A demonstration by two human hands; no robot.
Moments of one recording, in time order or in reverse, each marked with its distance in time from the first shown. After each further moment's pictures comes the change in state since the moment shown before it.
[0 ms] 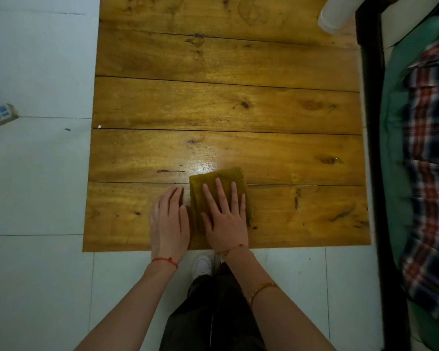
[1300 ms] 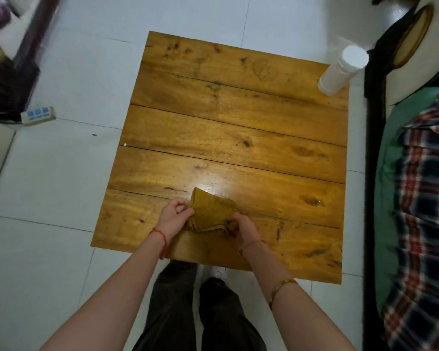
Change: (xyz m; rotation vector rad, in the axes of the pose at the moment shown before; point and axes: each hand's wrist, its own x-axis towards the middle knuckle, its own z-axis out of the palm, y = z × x) left_hand 0.052 0.043 -0.041 -0.782 -0.294 -0.549; right_hand 0.033 0.032 -0.102 1.357 -0.317 0.933
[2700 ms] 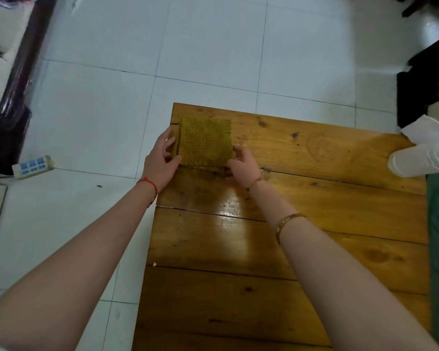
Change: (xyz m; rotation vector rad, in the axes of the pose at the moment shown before) left_hand 0.323 0.255 -0.177 0.278 0.132 0.452; right_hand 0.117 -0.354 0.256 -0.522 -0.012 -0.537
